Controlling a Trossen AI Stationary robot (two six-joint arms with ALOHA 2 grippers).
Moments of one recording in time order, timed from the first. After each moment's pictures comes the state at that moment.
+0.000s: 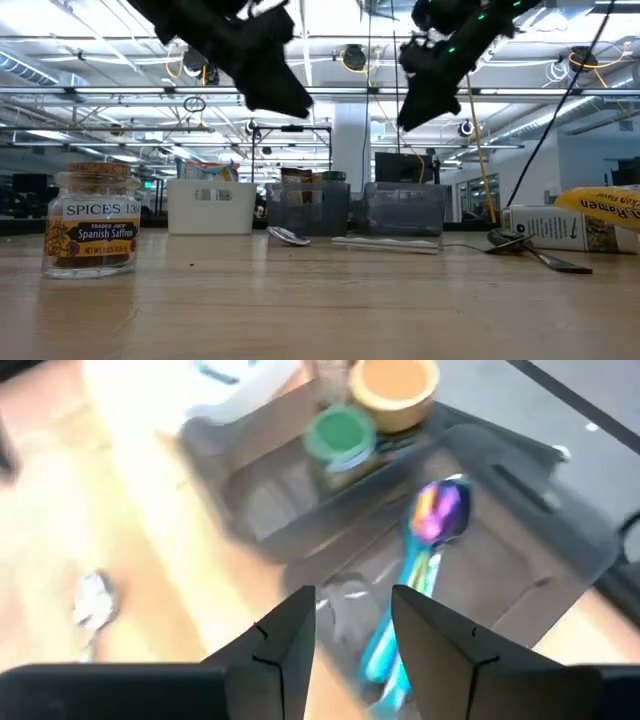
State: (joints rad) left arm 0.11 1.46 0.96 -0.07 0.02 -0.01; right arm -0.46 1.29 1.05 -0.52 0.00 0.17
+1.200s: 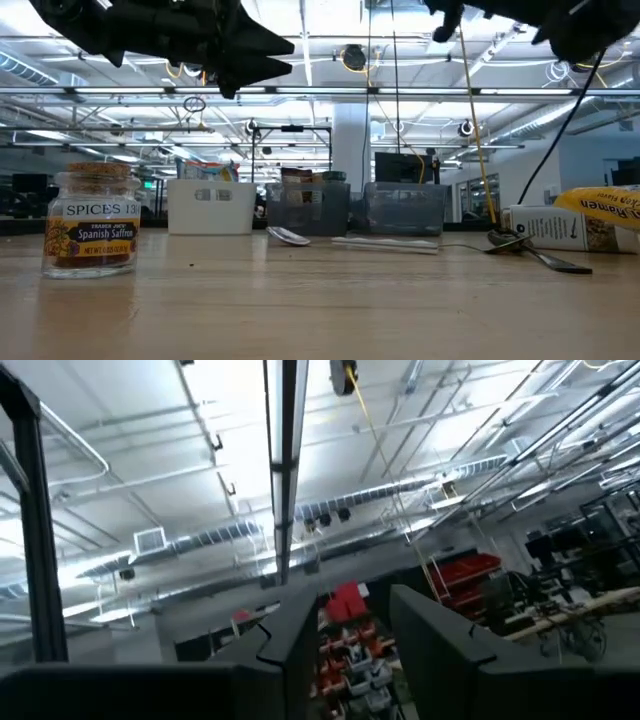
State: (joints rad) left arm 0.00 1.28 0.56 0.63 -0.08 -0.11; right arm 0.01 1.21 0.51 1.38 0.29 0.19
